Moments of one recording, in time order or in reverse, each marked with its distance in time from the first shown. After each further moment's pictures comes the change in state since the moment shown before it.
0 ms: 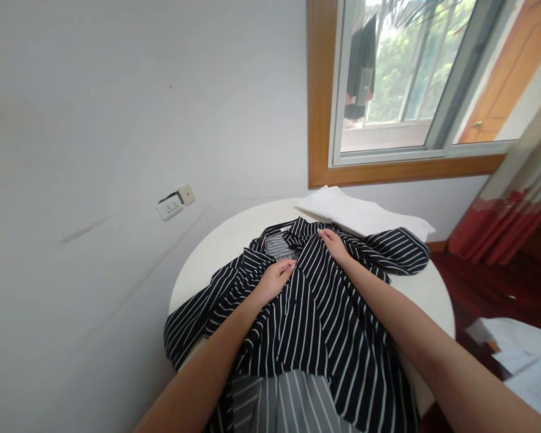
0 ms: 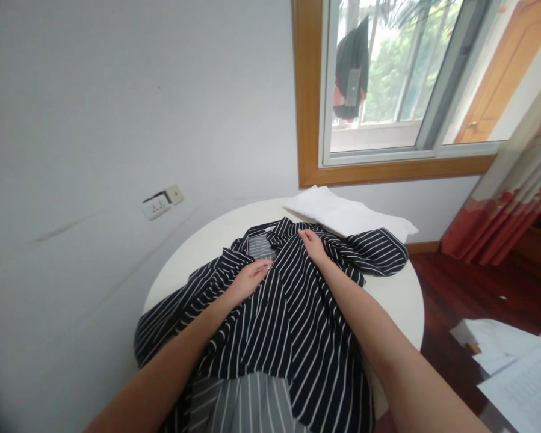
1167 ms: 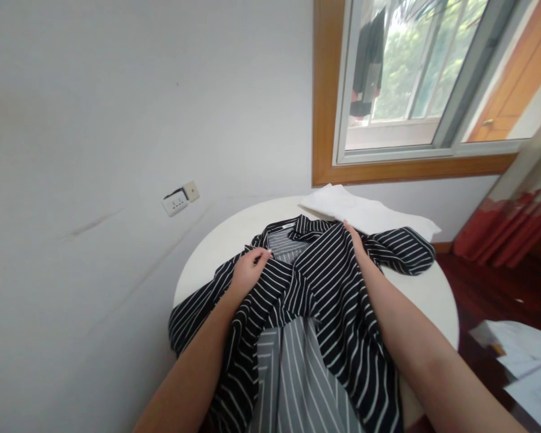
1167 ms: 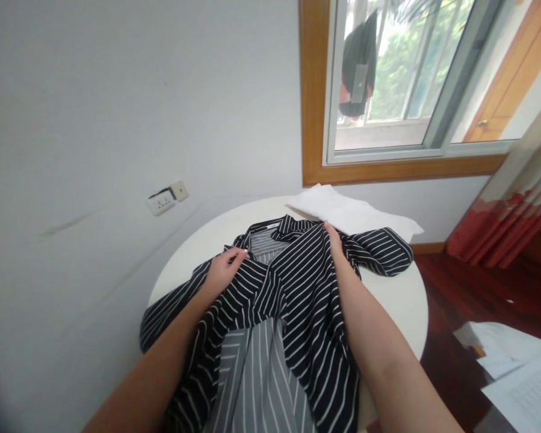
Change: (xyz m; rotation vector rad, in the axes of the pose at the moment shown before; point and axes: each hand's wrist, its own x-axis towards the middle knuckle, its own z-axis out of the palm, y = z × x) left_hand -0.017 0.010 -0.060 0.450 0.314 0.048; right_hand 0.021 0.029 -0.037 0.350 0.319 0.325
